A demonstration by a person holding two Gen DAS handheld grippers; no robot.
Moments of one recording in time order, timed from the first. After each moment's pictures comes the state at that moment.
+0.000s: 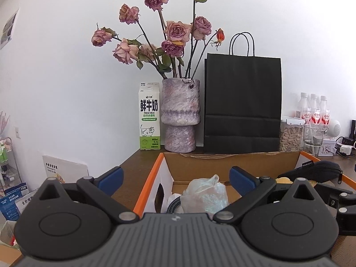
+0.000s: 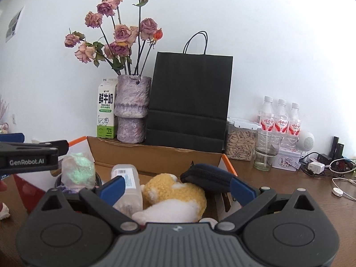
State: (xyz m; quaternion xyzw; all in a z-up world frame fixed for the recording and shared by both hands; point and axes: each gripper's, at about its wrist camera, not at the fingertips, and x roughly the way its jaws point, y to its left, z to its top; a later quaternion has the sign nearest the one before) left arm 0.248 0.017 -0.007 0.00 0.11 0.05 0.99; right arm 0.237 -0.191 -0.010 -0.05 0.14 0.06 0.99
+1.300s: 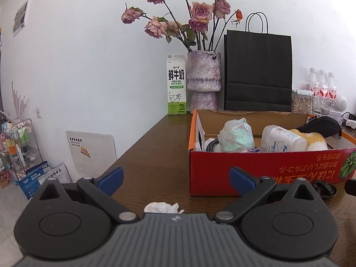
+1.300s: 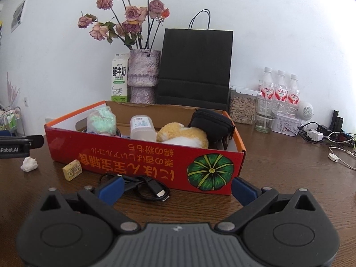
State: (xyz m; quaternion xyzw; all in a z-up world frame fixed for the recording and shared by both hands) left arm 0.166 0.056 -0.026 0.01 0.18 0.08 0.98; right arm 0.166 -0.206 -0.034 -0.05 0.21 0.08 0.97
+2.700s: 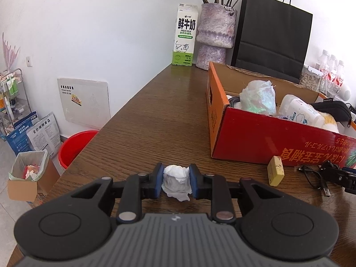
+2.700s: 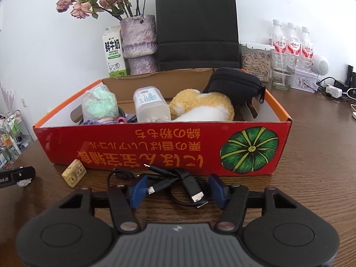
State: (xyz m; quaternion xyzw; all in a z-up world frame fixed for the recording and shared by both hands) left arm 0.190 0.104 -0.046 -0.06 0.31 0.06 0.95; right arm 0.220 -0.185 -0.049 0.03 0.31 0.09 0.94
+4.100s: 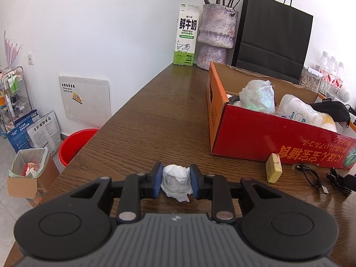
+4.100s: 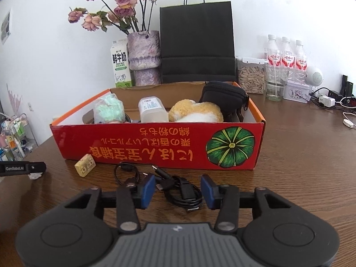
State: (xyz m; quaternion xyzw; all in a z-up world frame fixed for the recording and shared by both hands) left arm 0.184 0.102 -0.048 -0.07 0.30 0.06 0.95; right arm 0.182 -0.200 -0.040 0.02 0.28 0.10 0.95
